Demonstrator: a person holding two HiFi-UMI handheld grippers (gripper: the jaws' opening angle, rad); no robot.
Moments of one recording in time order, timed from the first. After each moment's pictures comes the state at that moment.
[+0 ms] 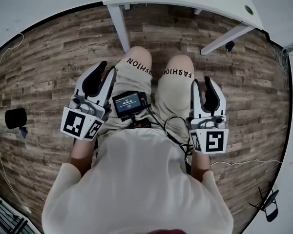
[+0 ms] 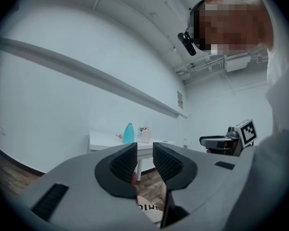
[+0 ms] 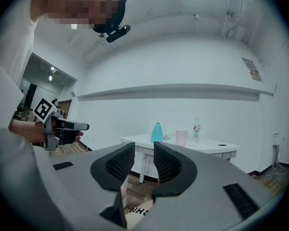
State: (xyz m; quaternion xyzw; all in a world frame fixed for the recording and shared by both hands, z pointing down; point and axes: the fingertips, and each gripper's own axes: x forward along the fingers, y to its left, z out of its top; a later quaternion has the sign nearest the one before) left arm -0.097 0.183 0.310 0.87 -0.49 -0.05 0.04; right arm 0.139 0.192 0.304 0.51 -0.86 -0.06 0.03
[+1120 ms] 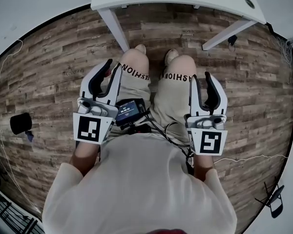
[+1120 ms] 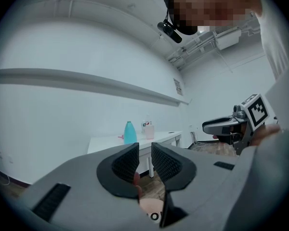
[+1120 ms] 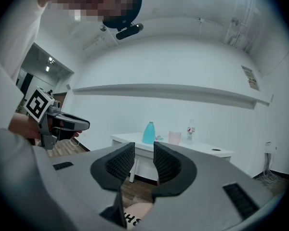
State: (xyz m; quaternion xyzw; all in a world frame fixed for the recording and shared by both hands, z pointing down) left arm -0.052 0.139 0.308 0.86 -0.51 0.02 -0.03; right arm 0.149 0.155 0.304 0.54 -0.83 -0.09 0.05
